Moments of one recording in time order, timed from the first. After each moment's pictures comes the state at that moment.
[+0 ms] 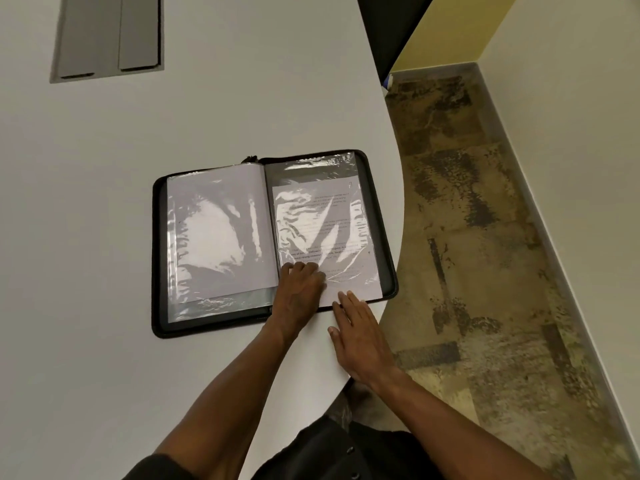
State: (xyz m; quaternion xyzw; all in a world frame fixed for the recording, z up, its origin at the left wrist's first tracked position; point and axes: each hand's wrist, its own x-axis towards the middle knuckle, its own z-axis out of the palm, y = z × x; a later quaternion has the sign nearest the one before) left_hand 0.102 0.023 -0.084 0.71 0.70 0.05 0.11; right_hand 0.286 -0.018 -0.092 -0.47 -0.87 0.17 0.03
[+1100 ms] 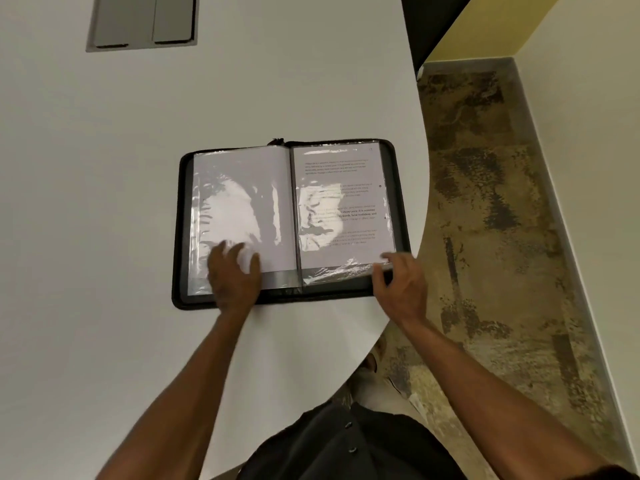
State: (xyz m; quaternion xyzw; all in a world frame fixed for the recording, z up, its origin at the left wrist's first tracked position) left_hand -0.002 -0.039 -0.079 0.30 0.90 0.28 0.14; right_hand 0.291 0.064 -0.069 -0.59 -0.75 0.22 0.22
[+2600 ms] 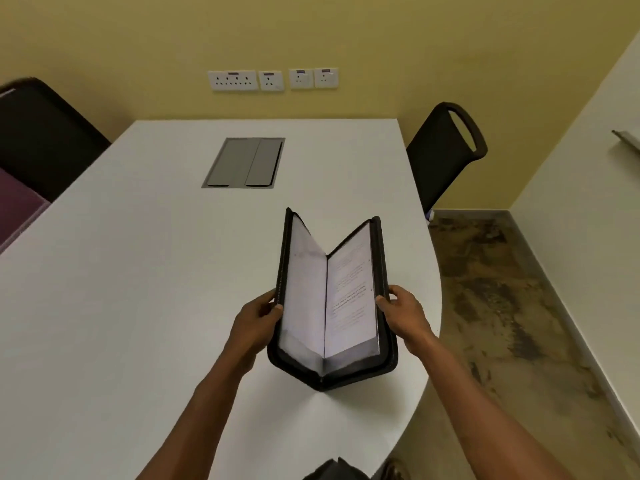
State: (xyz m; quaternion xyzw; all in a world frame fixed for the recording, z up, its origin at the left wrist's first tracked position) left_hand -0.023 -0.067 0.102 0.25 0.77 0.45 0.38; right_hand 0.217 0.108 0.071 -0.56 -0.60 0.54 0.18
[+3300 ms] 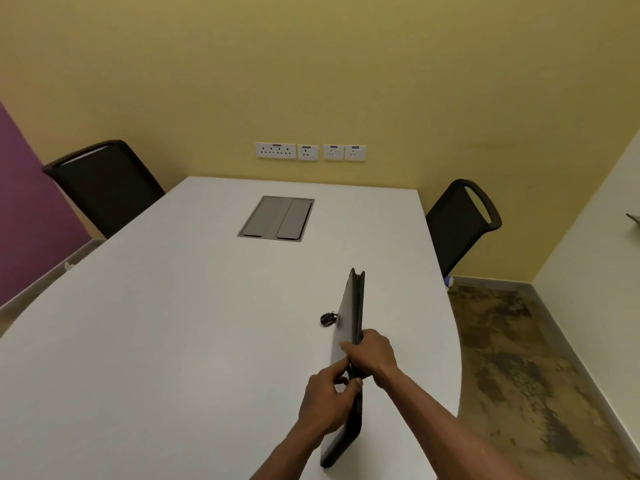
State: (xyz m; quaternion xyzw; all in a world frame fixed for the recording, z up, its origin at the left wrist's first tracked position) left_hand 0.078 -0.071 0.111 0.37 0.77 0.39 0.35; right_hand 0.132 0.063 0.116 -0.54 -0.72 0.43 0.08
